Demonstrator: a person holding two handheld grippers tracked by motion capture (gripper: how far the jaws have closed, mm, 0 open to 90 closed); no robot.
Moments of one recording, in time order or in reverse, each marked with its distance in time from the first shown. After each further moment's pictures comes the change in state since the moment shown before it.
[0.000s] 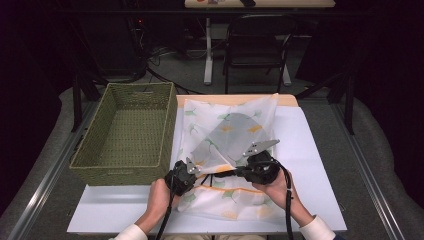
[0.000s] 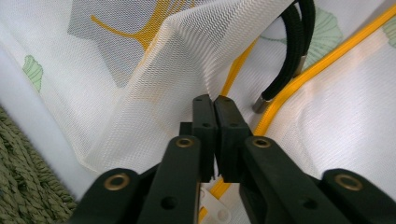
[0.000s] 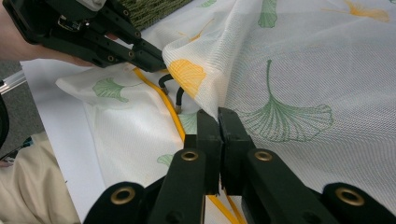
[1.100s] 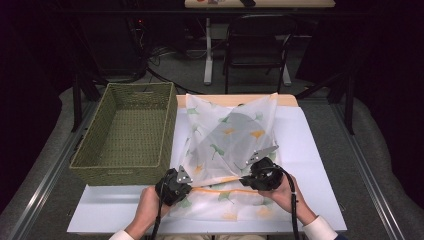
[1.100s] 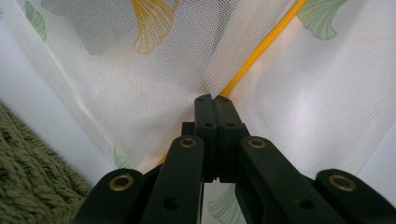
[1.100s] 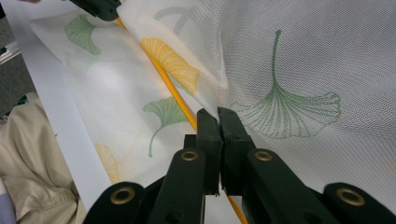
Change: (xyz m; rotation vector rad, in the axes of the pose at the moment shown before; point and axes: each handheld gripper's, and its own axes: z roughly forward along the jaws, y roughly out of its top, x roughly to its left) left arm -0.007 -0.021 -0.028 0.010 -0.095 0.051; right arm -0.009 -0.025 0.010 0.129 0.035 -0.007
